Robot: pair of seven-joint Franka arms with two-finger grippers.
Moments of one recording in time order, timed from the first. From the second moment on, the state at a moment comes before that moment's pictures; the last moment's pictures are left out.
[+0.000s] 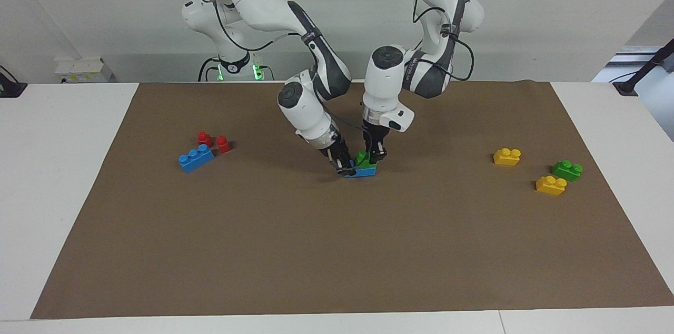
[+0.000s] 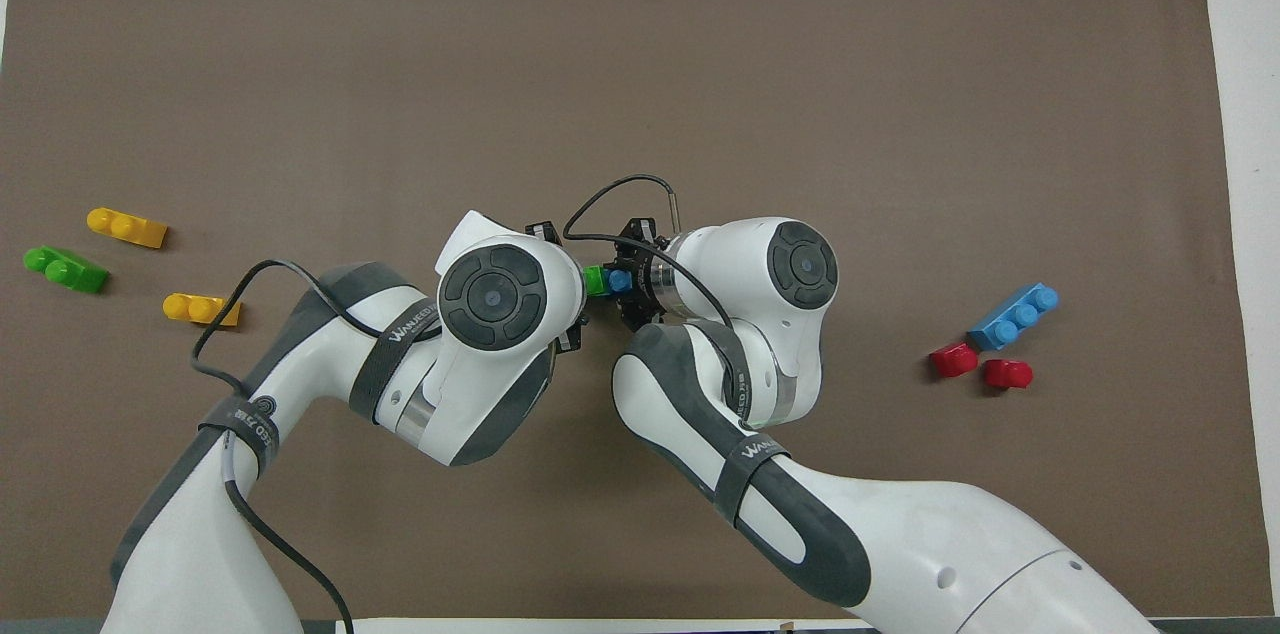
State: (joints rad) left arm -0.65 0.20 0.02 -2.03 0.06 2.37 -2.37; right arm 0.51 0.43 0.10 -1.93 0.63 2.62 1.57
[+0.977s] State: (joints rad) left arm -0.56 -0.01 0.05 -2.01 0.05 2.11 -2.11; right arm 0.38 0.38 0.08 -1.82 0.63 2.40 1.47
